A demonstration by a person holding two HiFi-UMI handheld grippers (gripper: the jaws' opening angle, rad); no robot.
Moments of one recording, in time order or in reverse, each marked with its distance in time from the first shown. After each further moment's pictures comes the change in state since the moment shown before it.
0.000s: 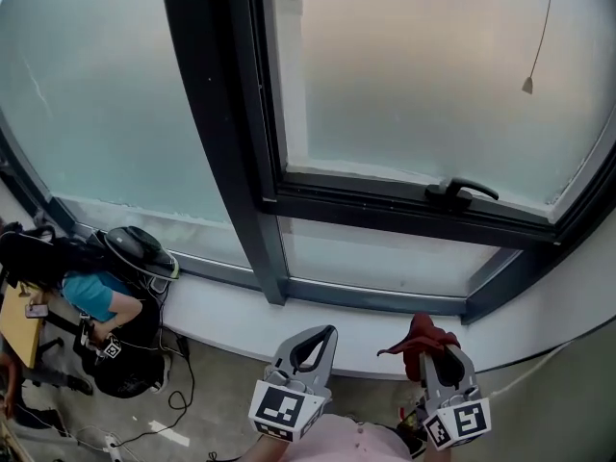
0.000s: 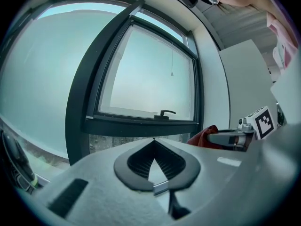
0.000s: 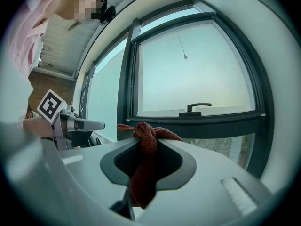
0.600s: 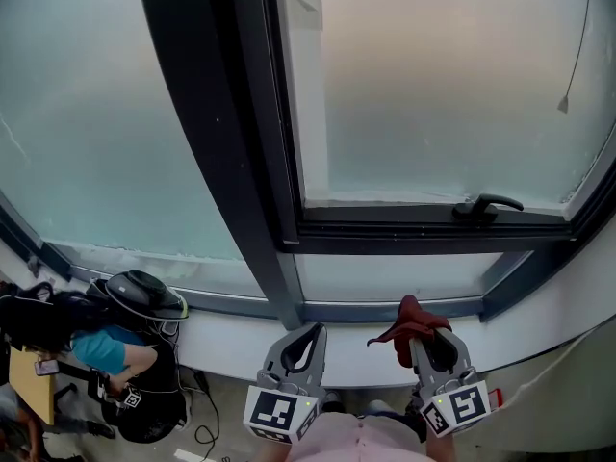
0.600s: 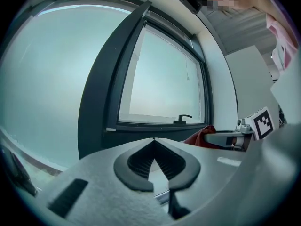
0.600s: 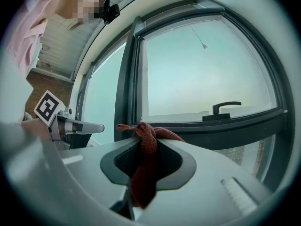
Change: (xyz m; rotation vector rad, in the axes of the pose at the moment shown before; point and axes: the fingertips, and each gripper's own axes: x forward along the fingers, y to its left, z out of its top) left arm 0.016 0.132 0.032 0.024 -0.032 -0.007; right arm 0.132 0.057 0.027 0.000 -0.060 -0.008
